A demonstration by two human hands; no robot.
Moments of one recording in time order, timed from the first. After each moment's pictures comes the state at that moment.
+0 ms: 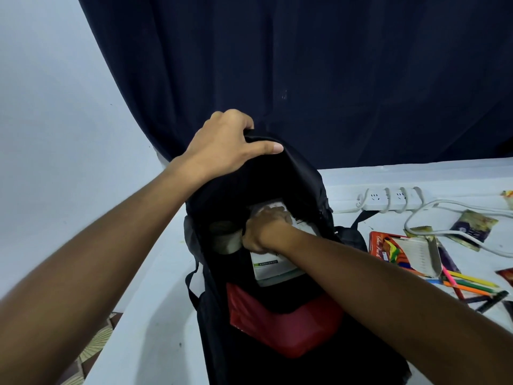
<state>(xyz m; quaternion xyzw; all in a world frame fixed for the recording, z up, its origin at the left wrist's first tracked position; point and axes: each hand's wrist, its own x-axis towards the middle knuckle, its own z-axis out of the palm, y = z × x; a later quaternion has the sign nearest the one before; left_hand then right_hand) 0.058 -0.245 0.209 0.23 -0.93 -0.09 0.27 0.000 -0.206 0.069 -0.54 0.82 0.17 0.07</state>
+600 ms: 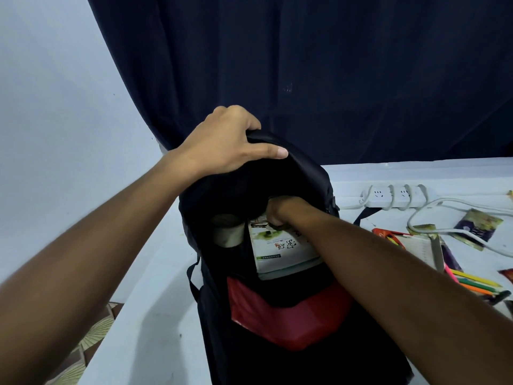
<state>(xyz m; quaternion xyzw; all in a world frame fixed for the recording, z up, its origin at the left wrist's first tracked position) 0.071 -0.238 0.213 0.19 -0.95 -0.09 0.23 -0.057 -0.218 0.070 -0.58 0.79 0.13 0.13</state>
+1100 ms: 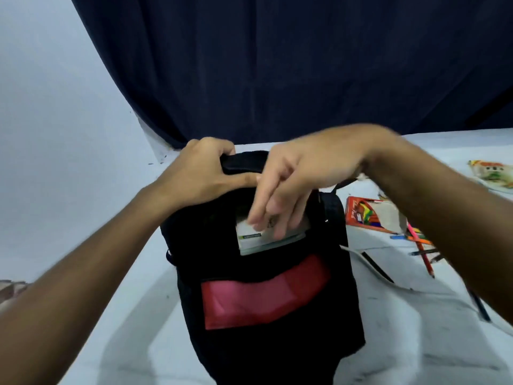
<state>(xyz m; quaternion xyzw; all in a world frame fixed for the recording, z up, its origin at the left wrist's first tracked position) 0.117 -0.189 0.151 0.24 -0.94 -0.15 0.21 -0.030 -0.051 0.189 -0.67 0.55 -0.13 0.48</state>
